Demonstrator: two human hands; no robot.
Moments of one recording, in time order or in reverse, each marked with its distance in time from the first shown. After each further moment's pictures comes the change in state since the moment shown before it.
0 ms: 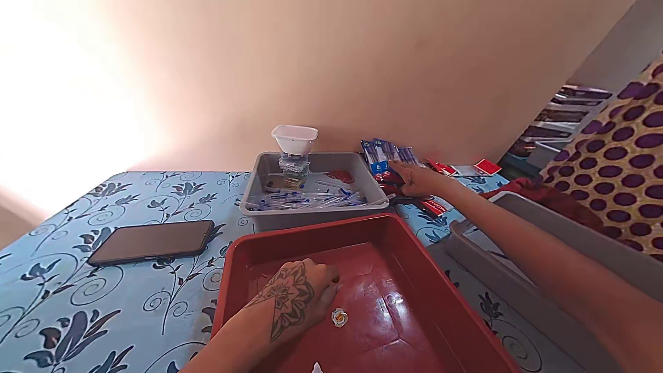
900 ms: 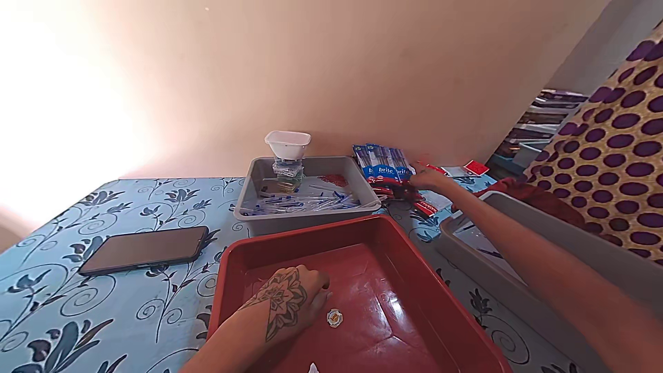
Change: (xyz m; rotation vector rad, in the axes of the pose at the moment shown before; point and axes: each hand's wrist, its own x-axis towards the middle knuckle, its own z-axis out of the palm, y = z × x) left_hand 0.003 -0.009 0.005 0.054 -0.097 -0.032; right_hand -0.018 0.019 -0.002 0.493 0.111 0.463
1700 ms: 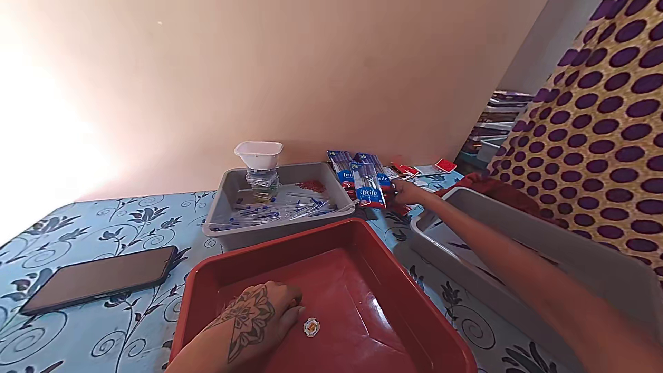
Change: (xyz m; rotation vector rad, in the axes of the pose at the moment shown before) left_hand 0.004 -0.006 0.002 0.022 -0.097 -0.040; right_hand 0.009 0.065 0.009 -0.095 -0.099 -0.127
